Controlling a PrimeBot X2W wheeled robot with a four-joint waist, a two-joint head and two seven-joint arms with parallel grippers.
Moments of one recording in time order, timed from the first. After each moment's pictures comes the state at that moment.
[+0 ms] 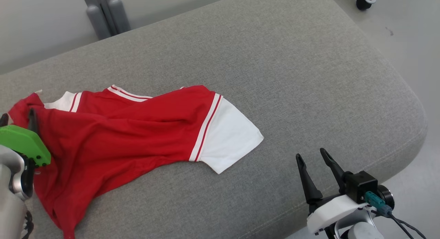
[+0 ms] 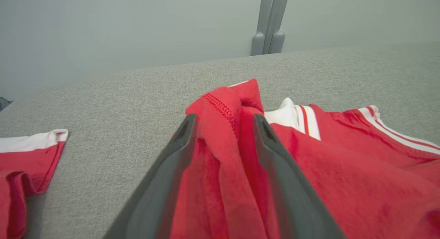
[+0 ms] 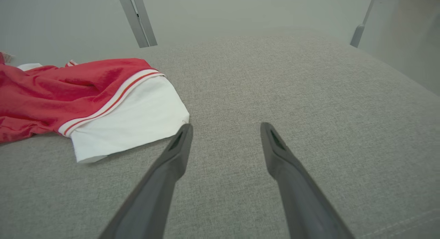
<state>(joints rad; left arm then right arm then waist) -0.65 0.54 -0.45 0.85 -0.79 0.06 -0.07 -0.06 -0.05 0.16 0.28 0.14 0.13 -0.26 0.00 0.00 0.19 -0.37</state>
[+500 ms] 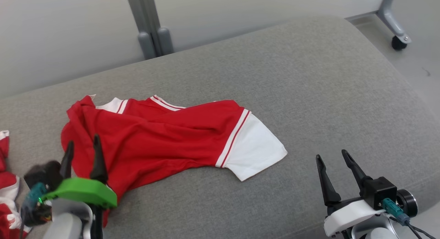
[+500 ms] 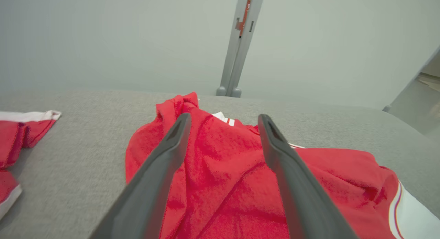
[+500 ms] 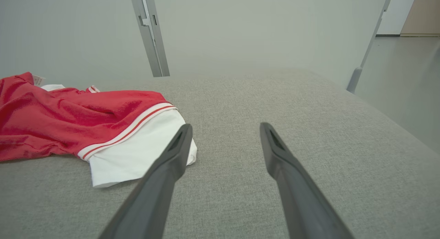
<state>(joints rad) -0.27 0.33 -0.28 0.43 -0.71 0.09 -0.26 0.01 -0.06 0.06 0.21 0.06 0.13 -0.26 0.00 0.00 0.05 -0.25</state>
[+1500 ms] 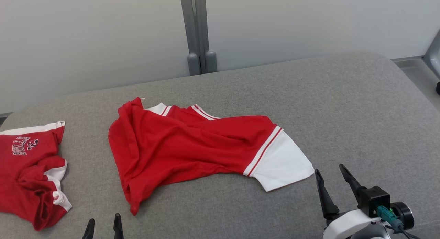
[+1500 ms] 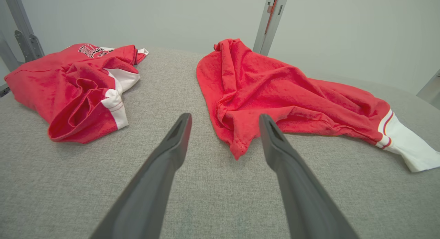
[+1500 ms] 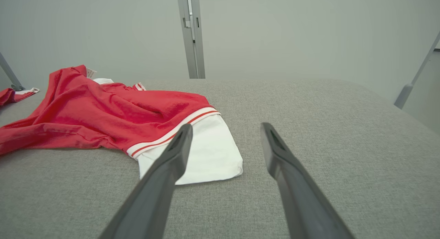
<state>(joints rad) 0.25 0.05 0.03 0.18 -0.31 -0.12 -0.26 0.02 -0.07 0.07 0.29 0.06 0.13 -0.26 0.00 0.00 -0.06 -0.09</state>
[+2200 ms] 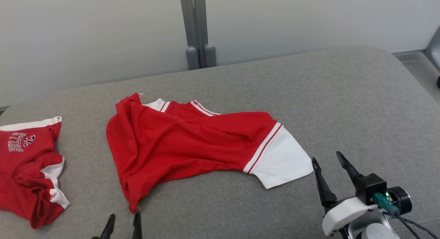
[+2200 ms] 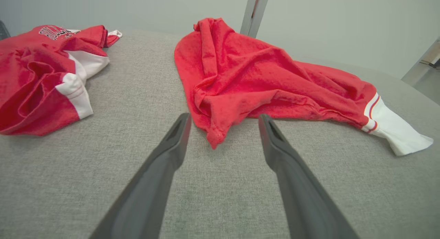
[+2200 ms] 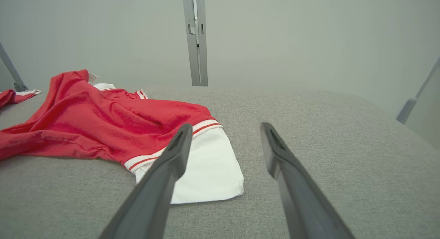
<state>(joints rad) 0.20 0.05 -0.04 0.23 -0.31 -0.13 -0.25 -0.03 -0.09 0.09 0.29 0.05 0.13 -0.26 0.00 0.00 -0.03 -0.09</state>
